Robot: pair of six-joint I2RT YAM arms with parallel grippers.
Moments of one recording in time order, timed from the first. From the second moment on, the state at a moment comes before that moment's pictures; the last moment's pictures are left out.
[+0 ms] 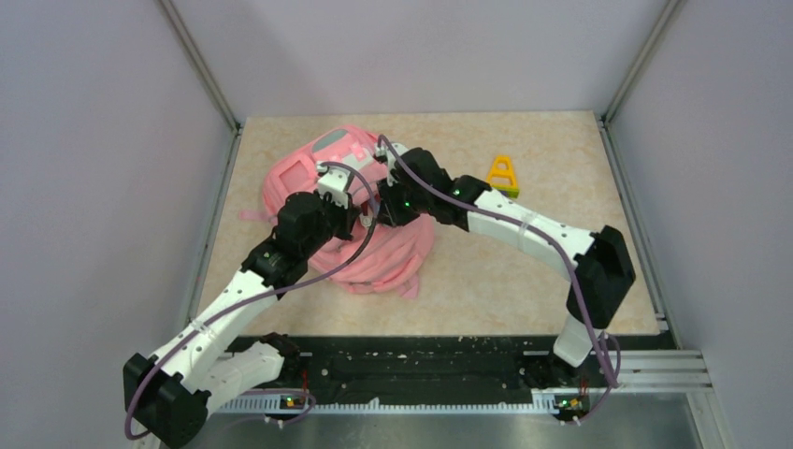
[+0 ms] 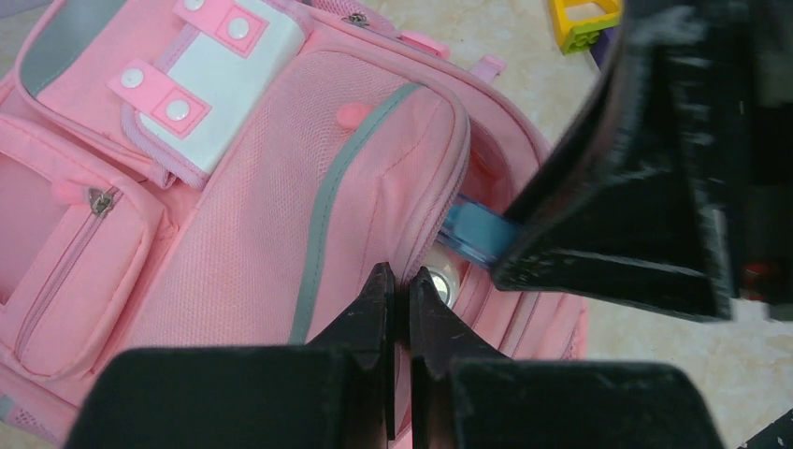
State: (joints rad) left arm -0.53 0.95 0.79 -0.15 -0.01 -0.08; right arm 0.89 1.66 1.48 -0.47 -0.04 0.28
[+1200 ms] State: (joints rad) left arm -0.53 0.95 0.86 -0.14 0.10 -0.25; right arm 0.86 1.46 1.20 -0.24 0.13 0.19
